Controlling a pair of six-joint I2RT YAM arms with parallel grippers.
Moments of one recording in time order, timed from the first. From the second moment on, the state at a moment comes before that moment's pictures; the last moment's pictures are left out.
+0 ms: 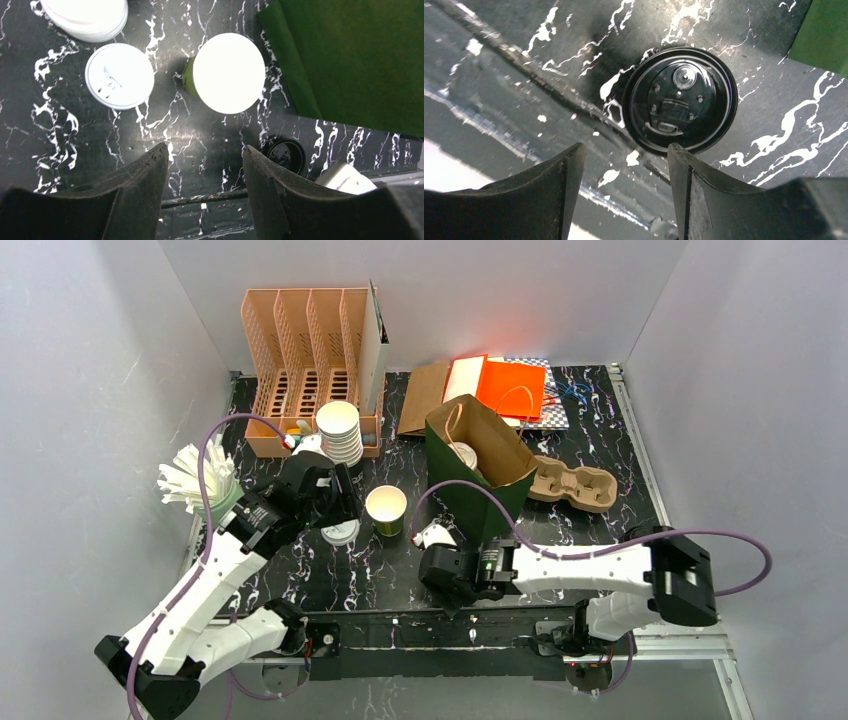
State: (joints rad) left arm -0.62 0.93 1.06 -0.94 -0.21 -0.71; right arm 1.41 1.37 0.94 -0.75 0.23 0.57
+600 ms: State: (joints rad) left arm -0.62 0.92 1.12 -1.05 -0.25 -0.69; right arm 1.41 1.61 0.92 -0.57 0.39 0.55
